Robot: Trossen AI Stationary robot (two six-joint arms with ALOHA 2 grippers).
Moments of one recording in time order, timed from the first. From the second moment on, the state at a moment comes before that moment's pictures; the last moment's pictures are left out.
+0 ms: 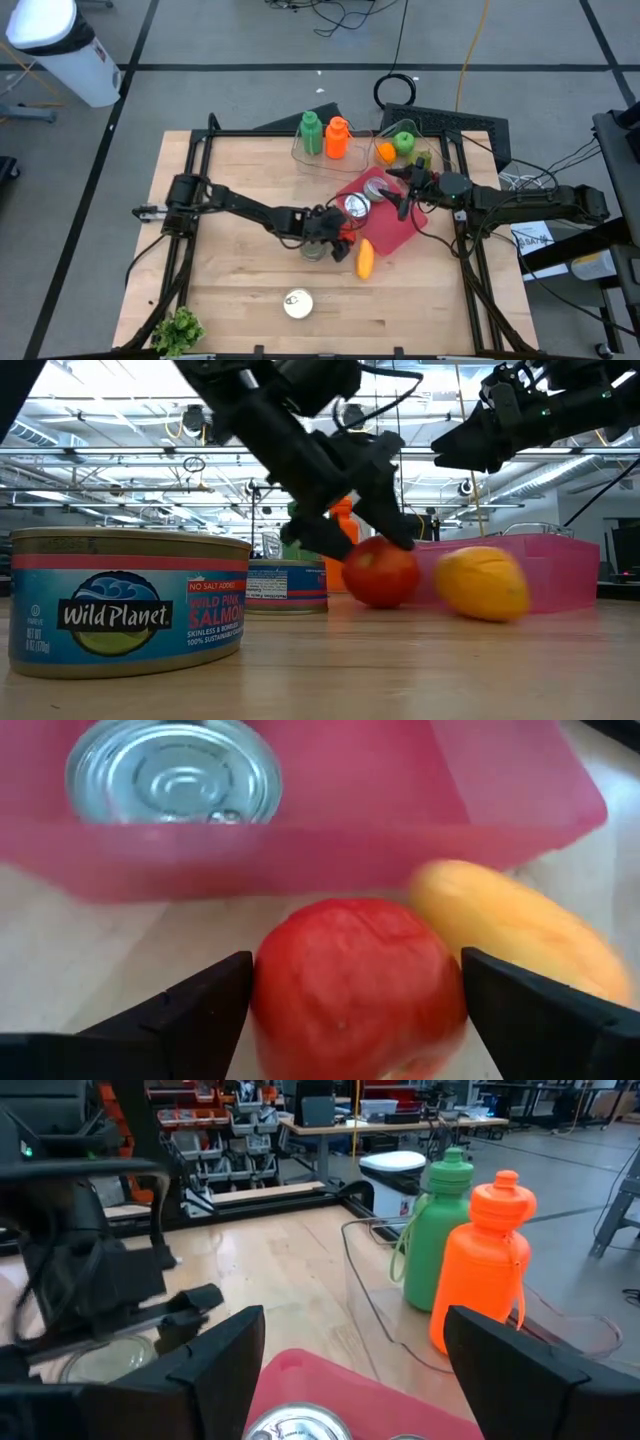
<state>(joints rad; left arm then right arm) -0.11 2.00 1.24 -0.06 -0.21 -0.60 -0.14 0.75 0.32 0.30 0.23 0.06</state>
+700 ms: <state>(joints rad) -0.08 2.03 1.29 -0.20 -0.04 -0.37 -0.14 0.75 0.32 0.29 0.23 0.06</state>
